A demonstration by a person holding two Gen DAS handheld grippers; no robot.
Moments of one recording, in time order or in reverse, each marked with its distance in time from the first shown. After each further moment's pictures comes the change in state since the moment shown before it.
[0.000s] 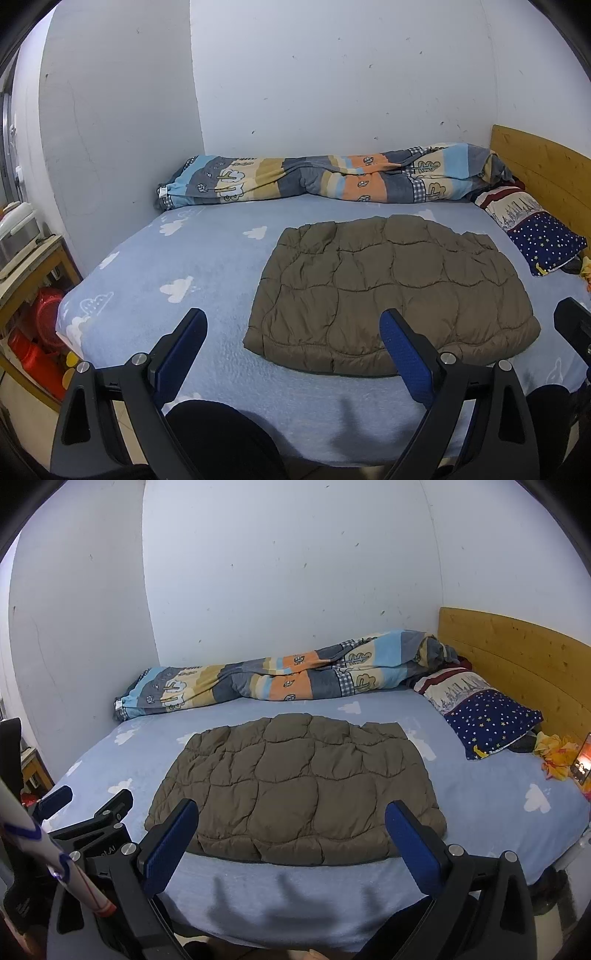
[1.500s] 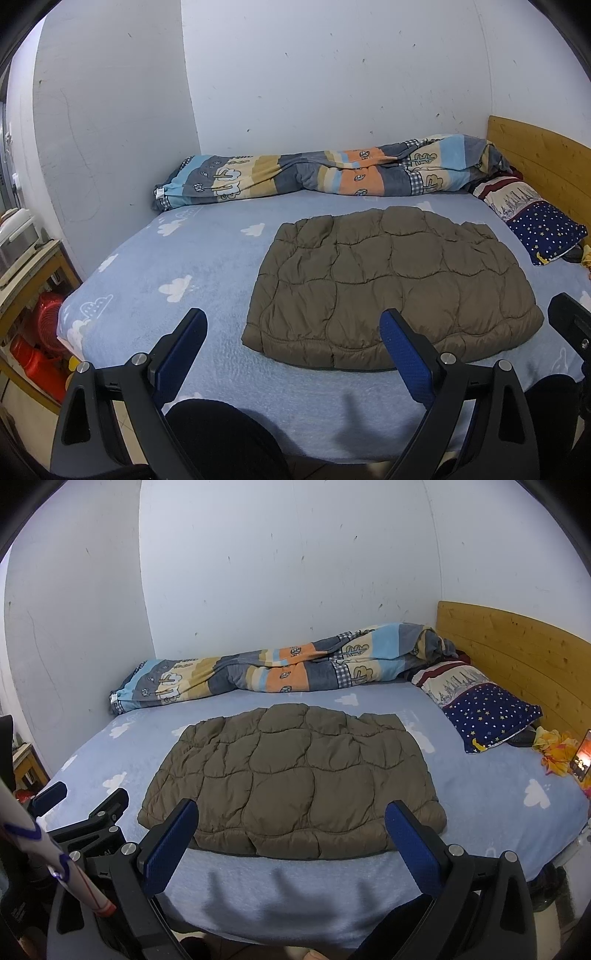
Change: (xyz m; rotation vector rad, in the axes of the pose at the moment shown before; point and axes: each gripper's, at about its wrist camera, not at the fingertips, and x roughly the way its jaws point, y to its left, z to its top) left arm 0.004 0.005 -0.007 0.034 0.005 -0.010; right arm 0.007 -0.012 -0.005 -0.007 0.023 -0.005
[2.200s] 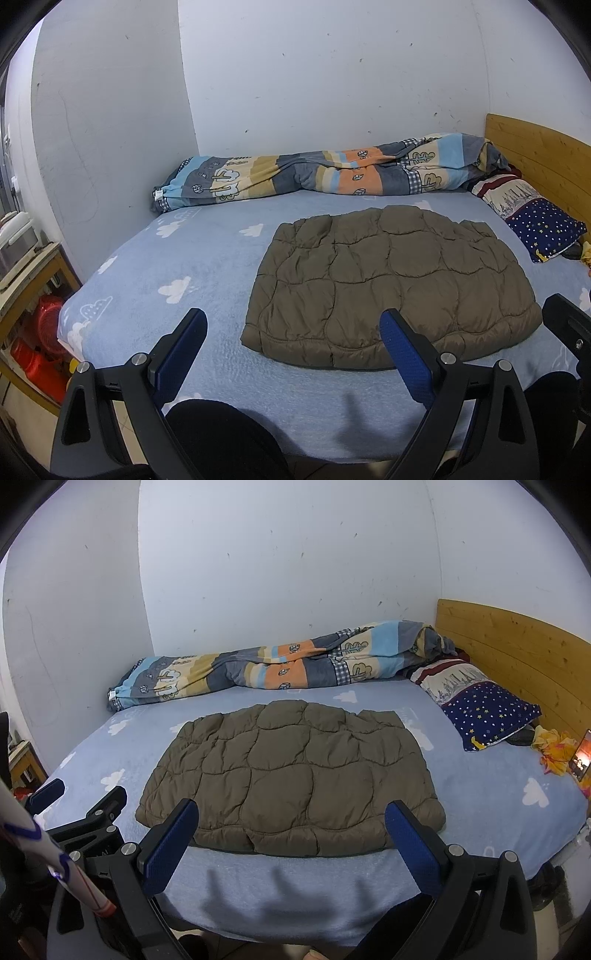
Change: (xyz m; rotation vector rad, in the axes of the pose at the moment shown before) left arm 0.000 -0.002 -0.001 0.006 0.000 -0.001; right arm 0.005 -0.004 -0.005 -0.002 0.011 -0.001
